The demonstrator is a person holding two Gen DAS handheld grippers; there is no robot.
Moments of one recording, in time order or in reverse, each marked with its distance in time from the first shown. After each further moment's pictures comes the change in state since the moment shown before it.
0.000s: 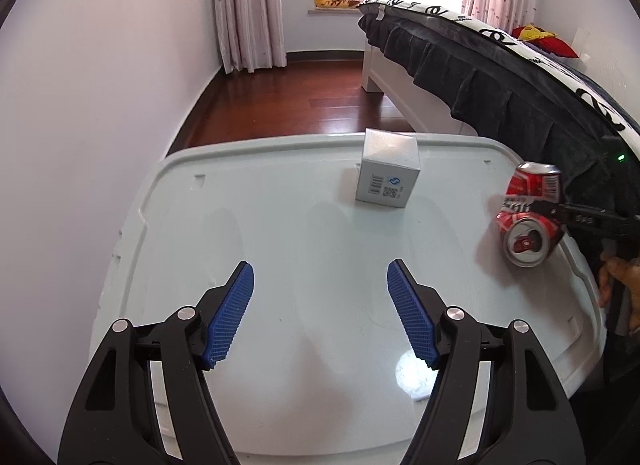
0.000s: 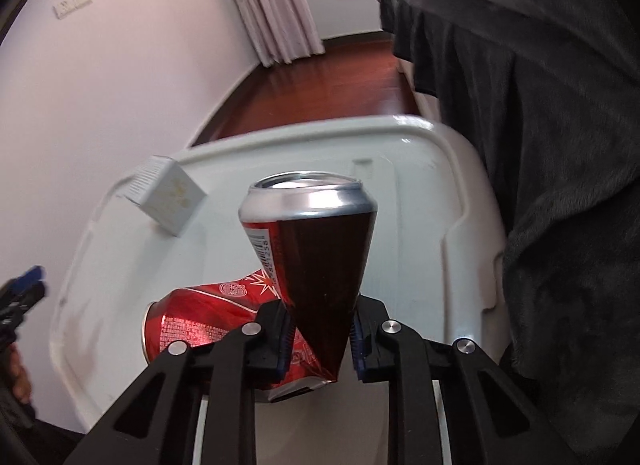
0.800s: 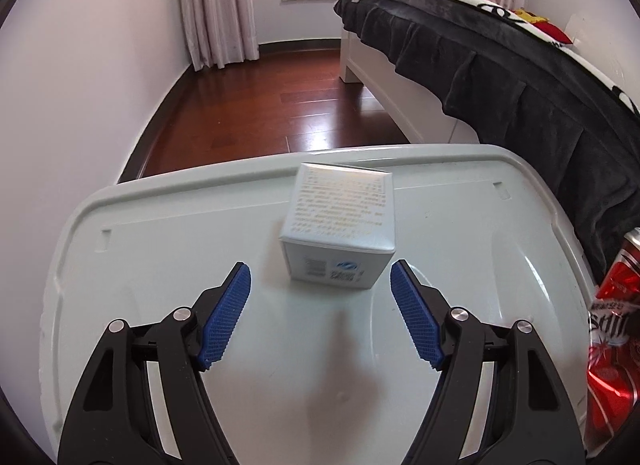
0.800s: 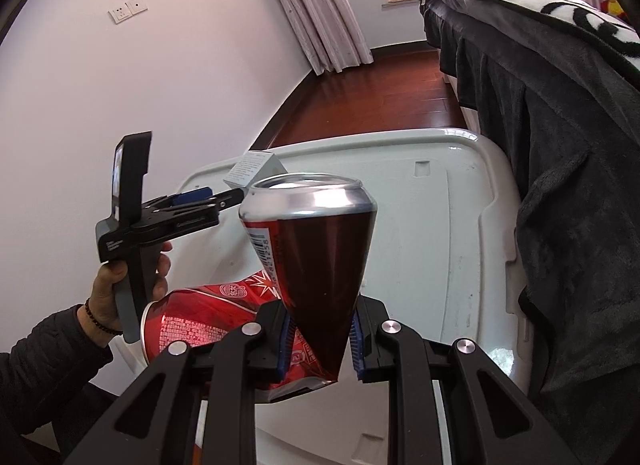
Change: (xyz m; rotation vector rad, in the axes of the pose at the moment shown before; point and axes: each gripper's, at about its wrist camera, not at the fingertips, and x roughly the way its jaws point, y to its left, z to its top) left arm 0.114 -0.059 0.066 0.048 0.046 -0.054; right arm -0.062 0.027 -0.030 -0.043 -0.016 0.166
